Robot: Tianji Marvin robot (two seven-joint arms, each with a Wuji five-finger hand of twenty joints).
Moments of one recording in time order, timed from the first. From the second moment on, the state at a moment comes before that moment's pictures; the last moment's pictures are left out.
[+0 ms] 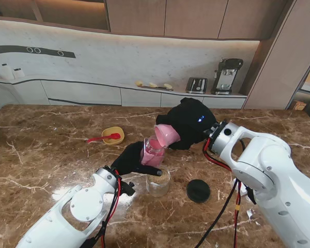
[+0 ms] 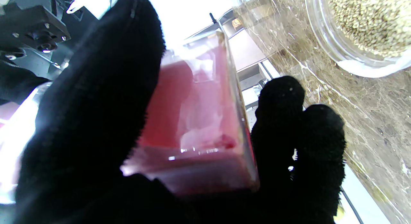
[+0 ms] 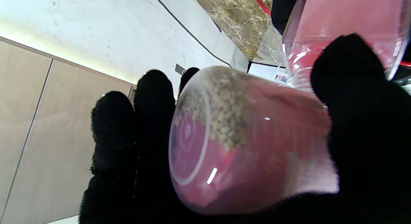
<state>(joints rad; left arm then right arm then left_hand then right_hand) 1.52 -1.17 -1.00 -1.62 0.12 -0.22 0.06 -1.45 -1.03 1.30 -2.06 -1.22 -0.44 0.18 0.87 -0.89 0.48 -0.14 0.69 -0.04 0.67 0.63 0.97 0.02 0.26 0.86 1.08 0.26 0.88 1.06 0.66 0.35 1.50 0.64 0.40 -0.77 0.81 -0.23 0.65 -0.16 0.82 0.75 1.07 0.02 0.54 0.96 1.03 0.10 1.03 0.78 0.68 0.12 1.45 0.60</state>
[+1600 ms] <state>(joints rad) 1.52 -1.17 -1.00 -1.61 0.11 -0.21 0.06 -1.31 -1.00 1.20 -2.04 -1.50 -0.61 0.13 0.87 -0.89 0.48 -0.14 0.69 -0.02 0.67 0.61 0.98 0.03 0.26 0.86 1.08 0.26 0.88 1.05 0.66 0.35 1.50 0.64 0.39 -0.77 0.80 -0.23 0.65 -0.16 0.85 0.72 1.10 0.01 0.58 0.97 1.06 0.09 1.04 0.80 0.71 0.11 1.46 0.60</state>
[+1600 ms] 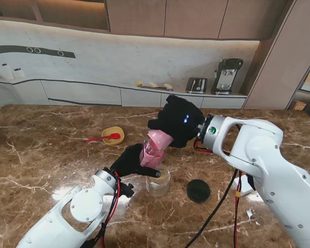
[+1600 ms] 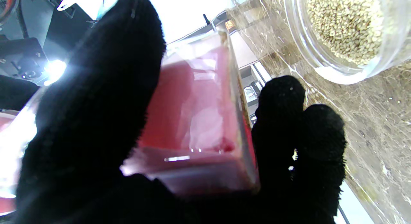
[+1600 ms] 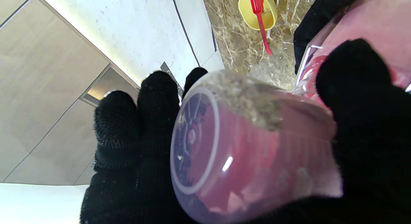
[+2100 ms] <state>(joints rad) 1.52 -1.17 -0.99 -1.61 0.11 -0.18 0.06 -1.27 -0.97 1.16 -2.03 -1.65 -0.63 -0.01 0.87 -0.89 0.48 -0.15 0.69 -0.02 0.67 0.61 0.98 0.03 0.26 0.86 1.08 0.26 0.88 1.05 0.66 0.35 1.50 0.64 0.39 -0.77 0.80 -0.23 0.66 -0.17 0.85 0.70 1.10 0.00 0.59 0.98 1.07 0.08 1.05 0.81 0.72 0.11 1.47 0.61</state>
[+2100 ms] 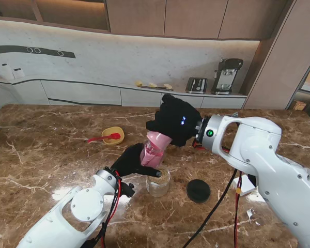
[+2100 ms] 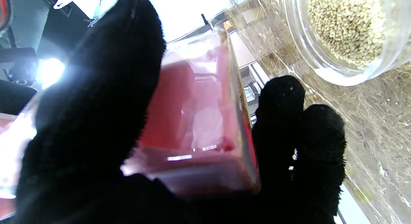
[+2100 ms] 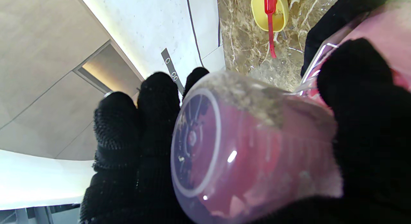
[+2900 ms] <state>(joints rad) 1.52 -1.17 -0.99 -1.61 0.11 -0.18 0.07 -1.25 -0.97 1.13 -2.03 -1.66 -0.62 0.01 0.87 -0.89 0.48 -0.16 0.69 -0.02 0.67 0.61 0.98 0.03 0.26 0.86 1.08 0.26 0.88 1.05 0.66 0.35 1.50 0.64 0.38 -0.77 0.80 -0.23 0.67 -0.17 0.86 0.68 1.12 -0.01 0.61 0.98 1.08 0.08 1.08 0.82 0.73 0.11 1.49 0.62</state>
